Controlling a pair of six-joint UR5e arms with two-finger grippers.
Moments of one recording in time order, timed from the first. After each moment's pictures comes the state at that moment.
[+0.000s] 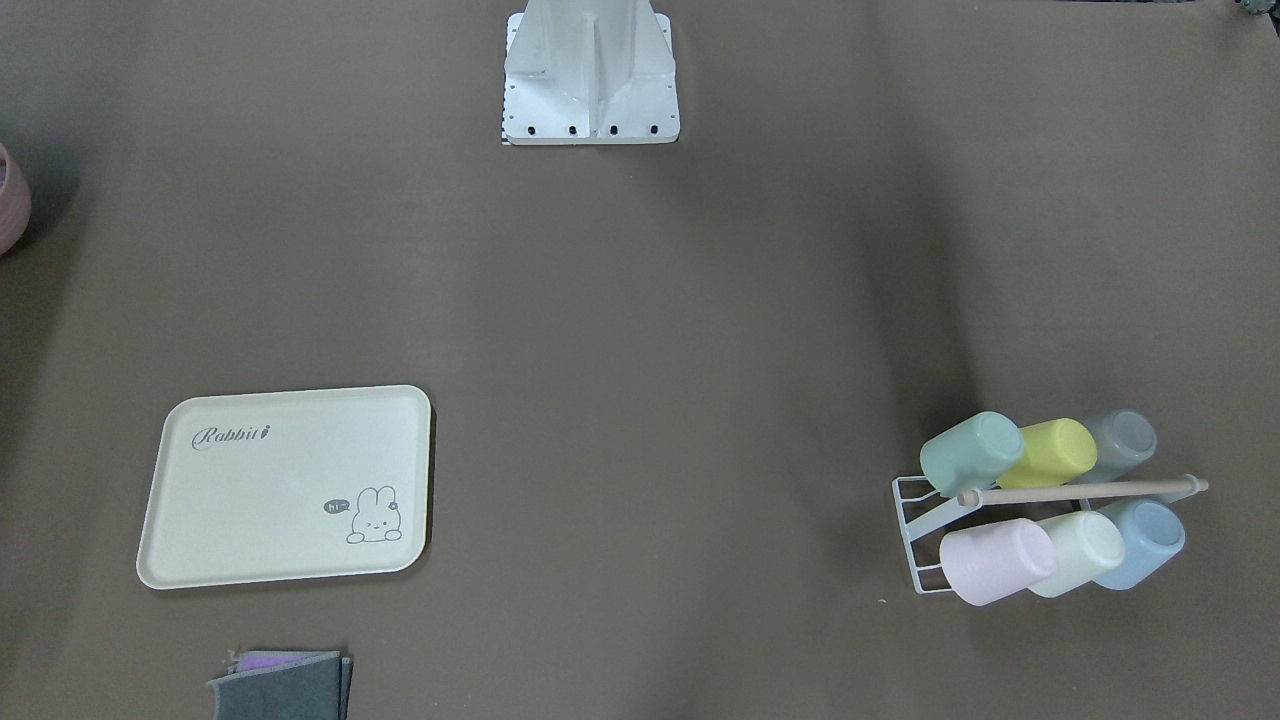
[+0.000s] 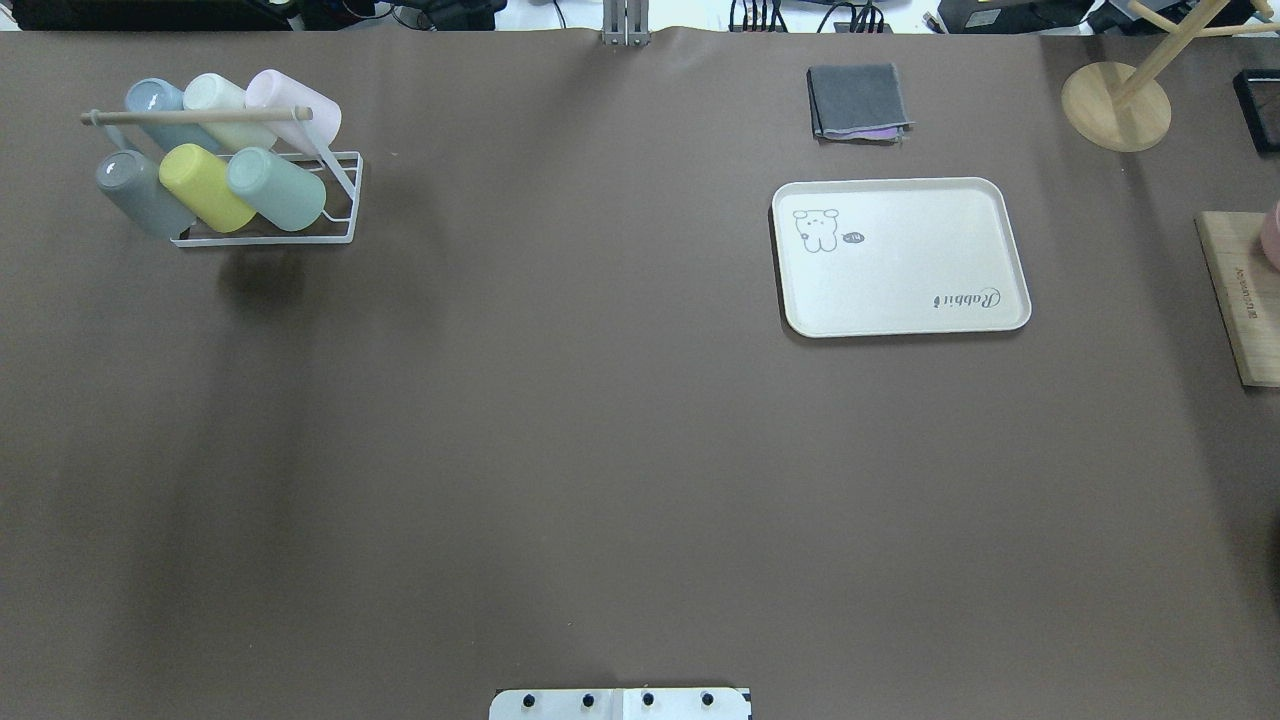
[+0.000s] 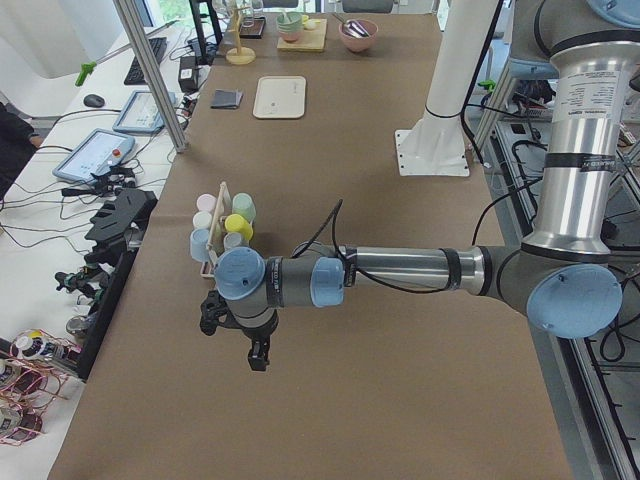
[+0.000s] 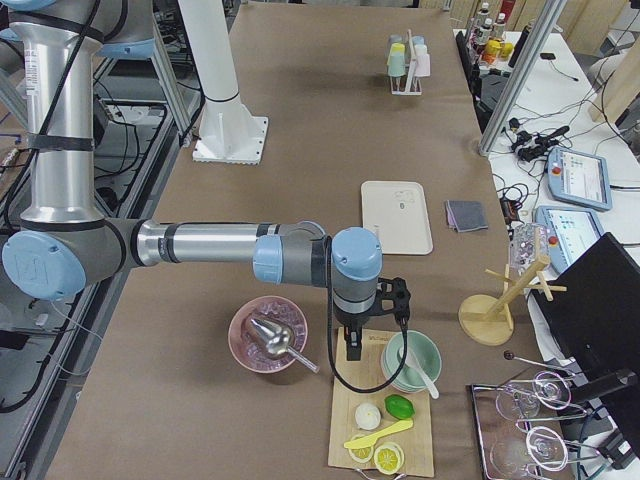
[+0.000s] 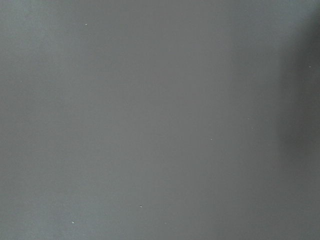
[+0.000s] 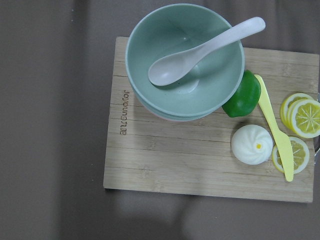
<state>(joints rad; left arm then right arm) -1.61 -1.62 -1.54 -1.51 -2.37 0.09 1.66 -1.63 1.70 -1.65 2.32 -0.11</state>
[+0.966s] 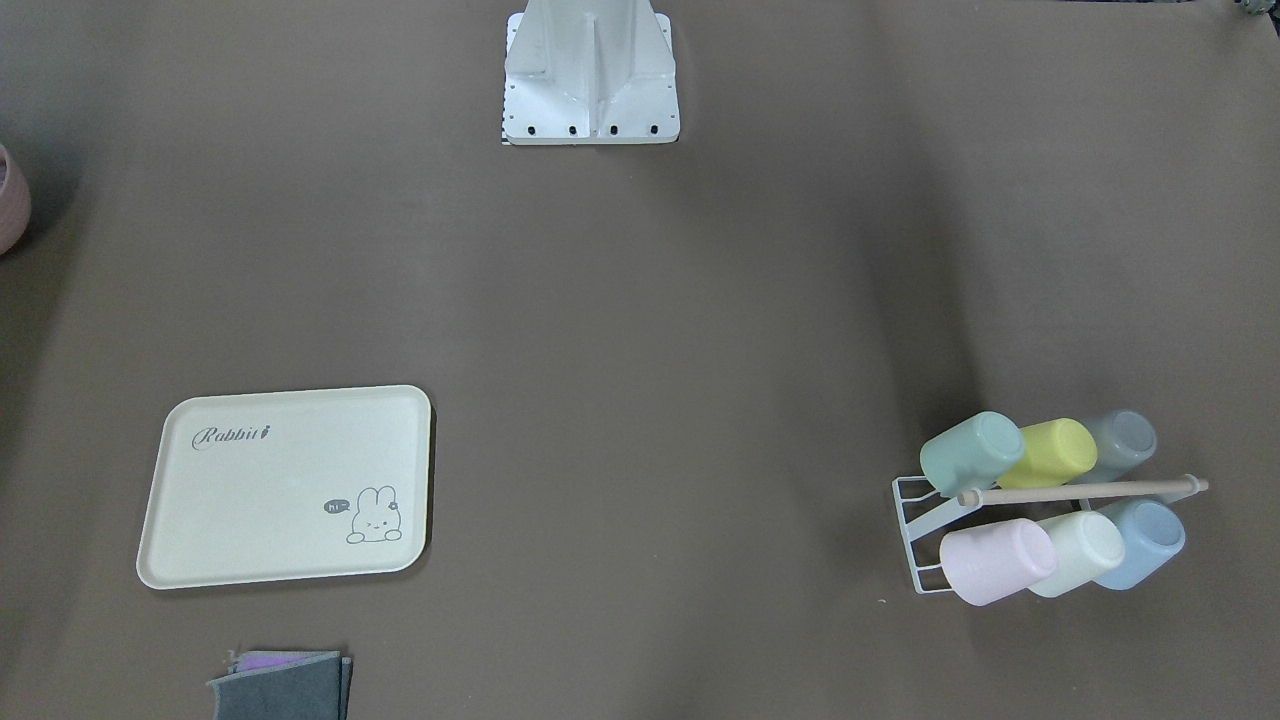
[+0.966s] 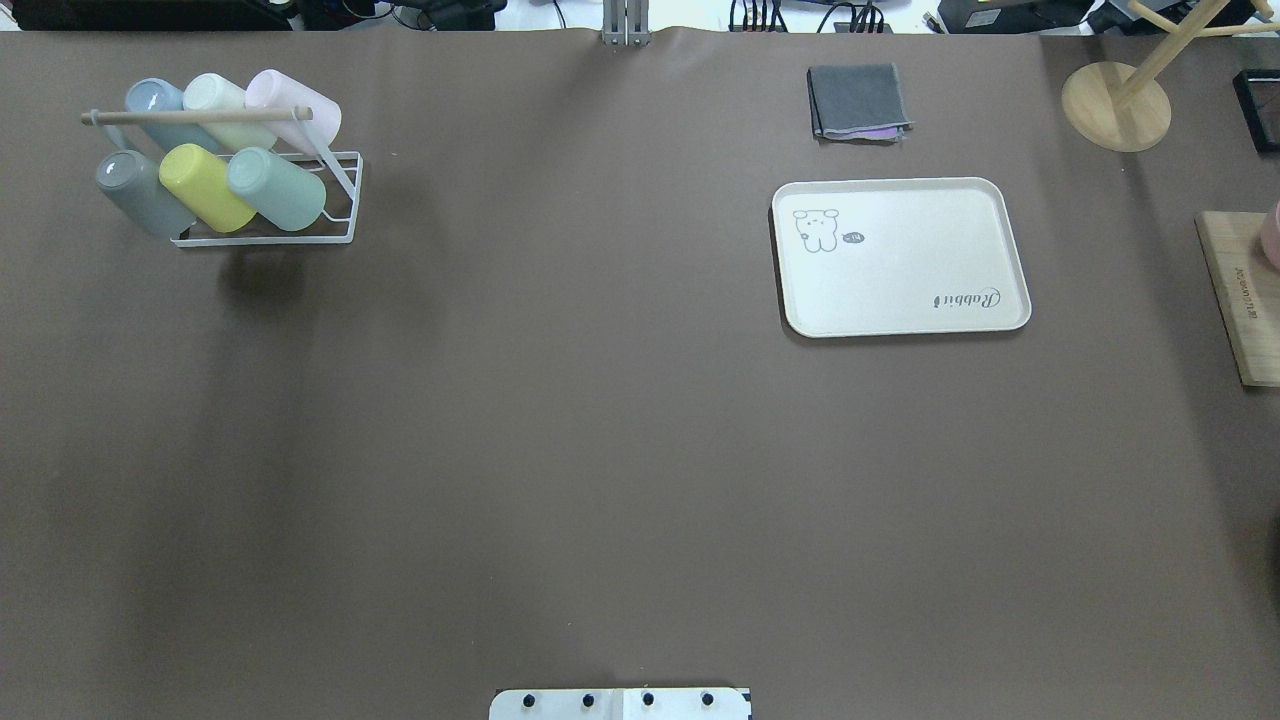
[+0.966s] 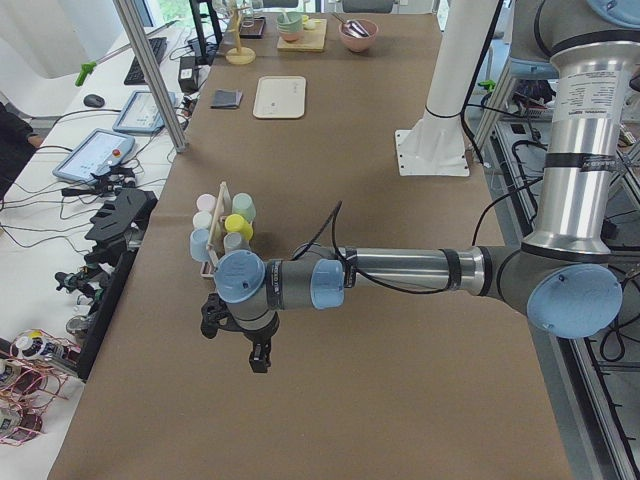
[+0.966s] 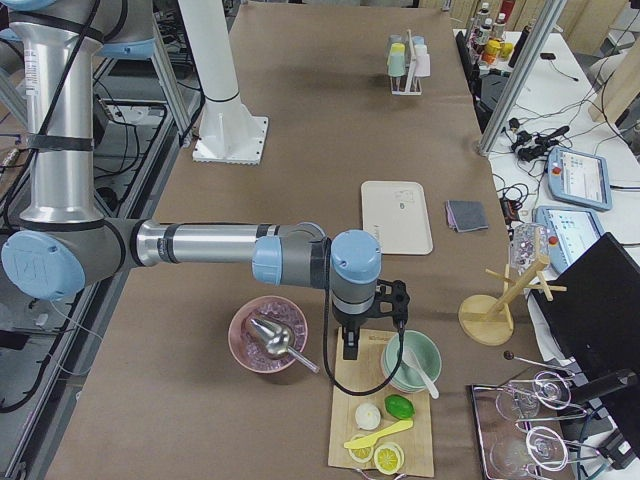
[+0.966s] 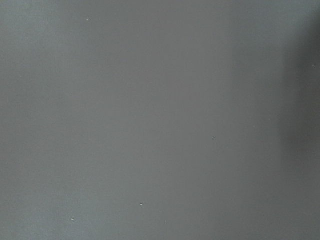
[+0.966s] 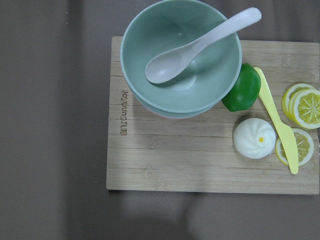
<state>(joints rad) -1.61 -1.62 -1.52 -1.51 -2.37 0.09 1.66 -1.63 1.69 -1.65 2.33 -0.07</state>
